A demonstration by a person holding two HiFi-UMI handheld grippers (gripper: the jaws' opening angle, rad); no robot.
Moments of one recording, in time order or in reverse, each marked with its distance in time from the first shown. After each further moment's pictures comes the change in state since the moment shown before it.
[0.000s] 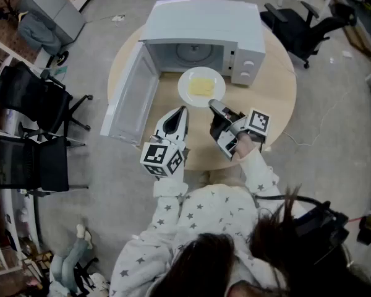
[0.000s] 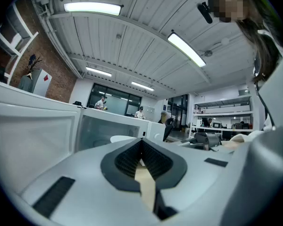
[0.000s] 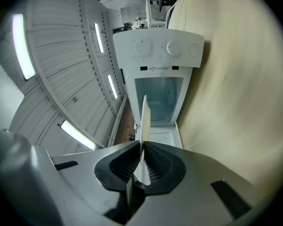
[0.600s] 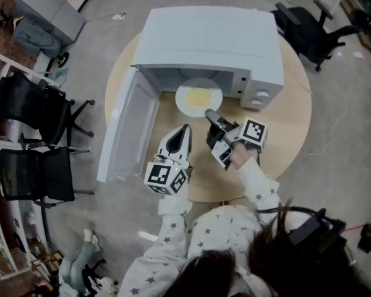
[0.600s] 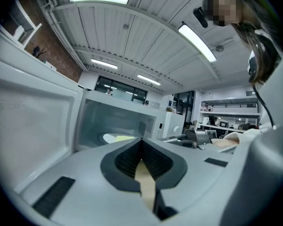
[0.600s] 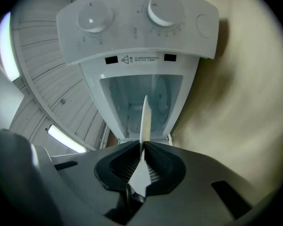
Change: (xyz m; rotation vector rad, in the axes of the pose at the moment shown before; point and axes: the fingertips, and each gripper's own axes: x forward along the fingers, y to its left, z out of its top) left arm 0.071 0.051 -0.037 -0.062 0.066 0.056; right arm 0.080 -0.056 0.057 0.039 0.014 -0.119
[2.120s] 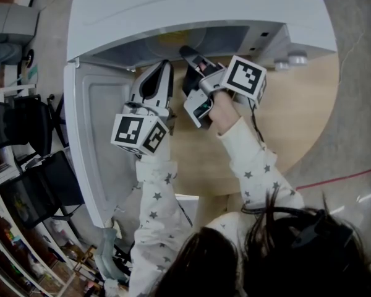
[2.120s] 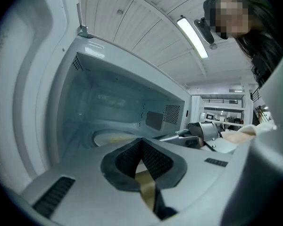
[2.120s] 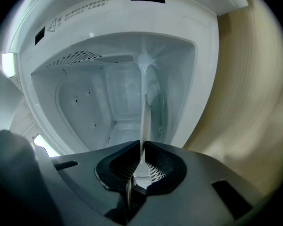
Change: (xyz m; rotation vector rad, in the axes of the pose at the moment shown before) left arm 0.132 0.090 -0.030 0.054 0.094 -0.192; right arm 0.110 -0.039 0.070 0.024 -0.221 -0.031
